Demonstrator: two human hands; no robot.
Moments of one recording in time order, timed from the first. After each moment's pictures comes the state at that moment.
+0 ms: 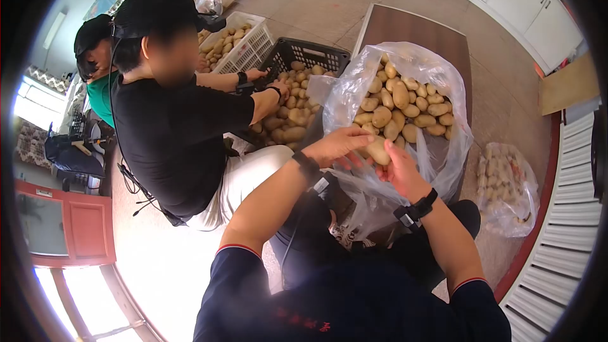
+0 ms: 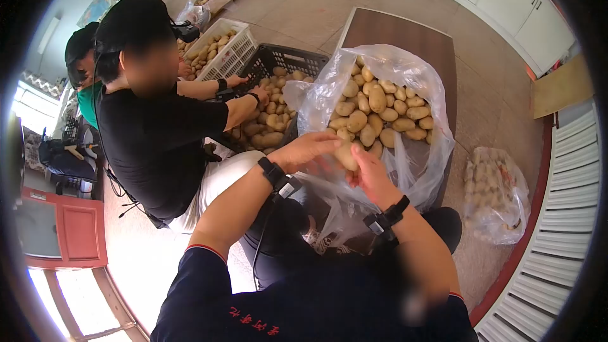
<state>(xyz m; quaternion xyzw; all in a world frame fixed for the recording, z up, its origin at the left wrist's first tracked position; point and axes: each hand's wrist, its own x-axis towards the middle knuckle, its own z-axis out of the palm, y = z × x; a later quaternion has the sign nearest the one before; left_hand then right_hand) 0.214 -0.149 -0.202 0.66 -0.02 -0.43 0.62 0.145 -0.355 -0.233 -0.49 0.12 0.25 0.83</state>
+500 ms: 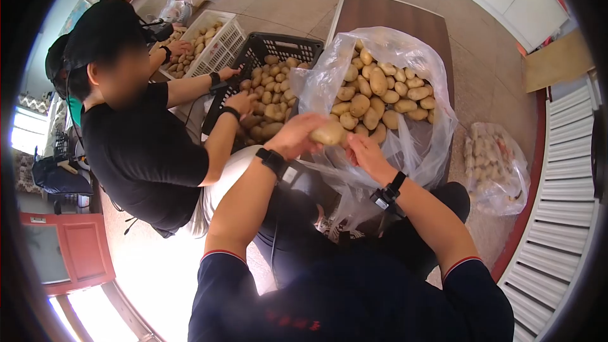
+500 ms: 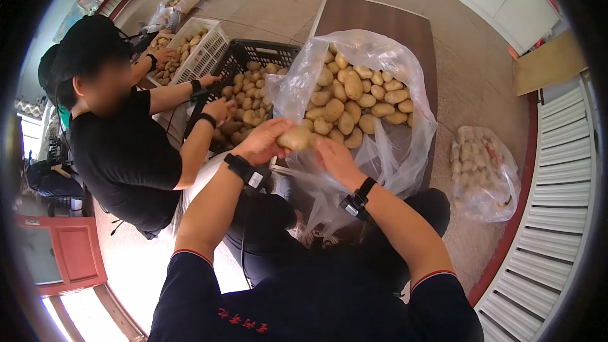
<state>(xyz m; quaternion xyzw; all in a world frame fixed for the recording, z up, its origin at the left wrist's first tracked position) 0.235 -0.115 -0.239 0.55 0.03 -0.42 0.72 0.161 -0.335 -0.283 -0.66 0.05 0.19 0.73</state>
